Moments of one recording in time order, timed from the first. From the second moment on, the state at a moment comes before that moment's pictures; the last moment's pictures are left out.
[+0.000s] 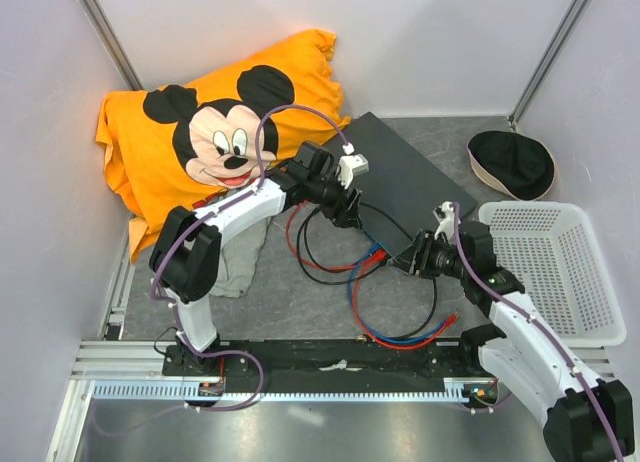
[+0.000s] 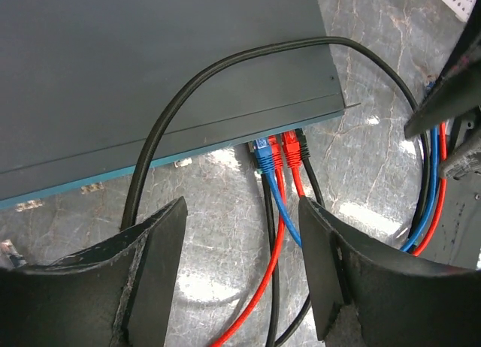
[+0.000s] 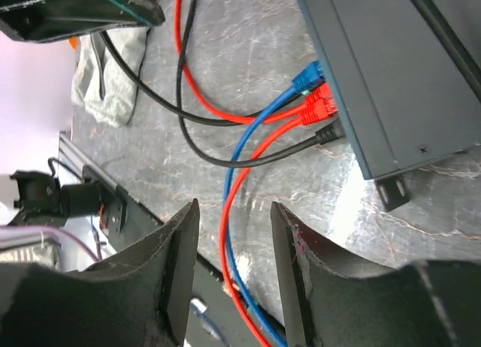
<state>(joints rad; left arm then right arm) -0.63 1.83 1.40 -0.34 0.63 0.13 0.27 0.81 0.45 -0.25 -0.54 0.59</state>
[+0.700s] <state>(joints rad) -0.71 1.81 1.15 0.01 0.67 -0.32 0.17 1.20 0.84 -0.28 -0.39 0.29</state>
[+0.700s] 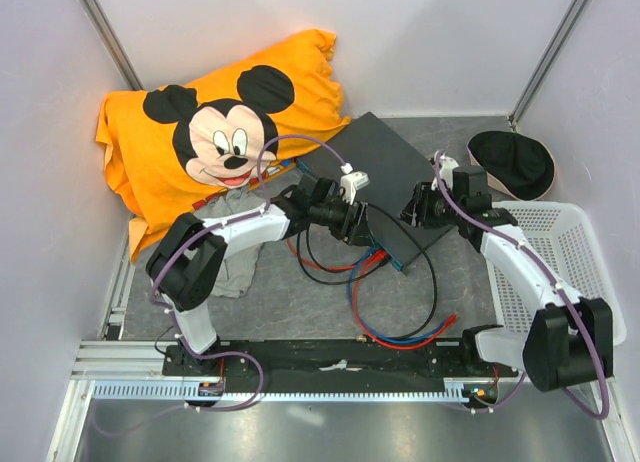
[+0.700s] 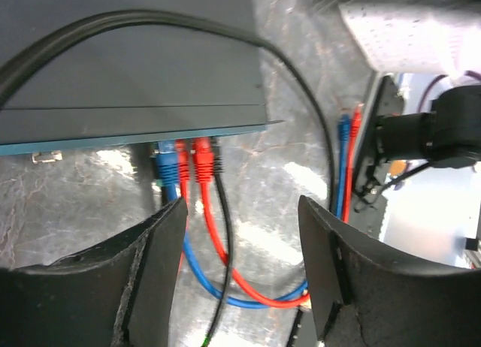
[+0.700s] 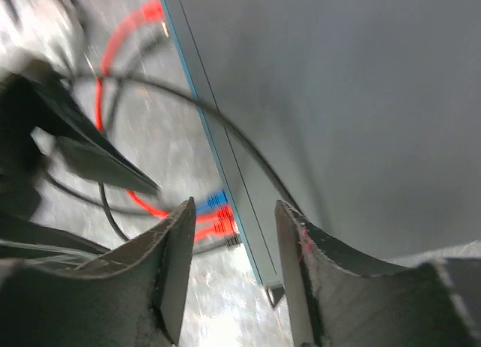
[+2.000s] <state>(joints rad) -0.56 2.11 1.16 0.23 1.06 -0.45 0.41 1.48 0.97 -0.44 -0.15 -0.09</state>
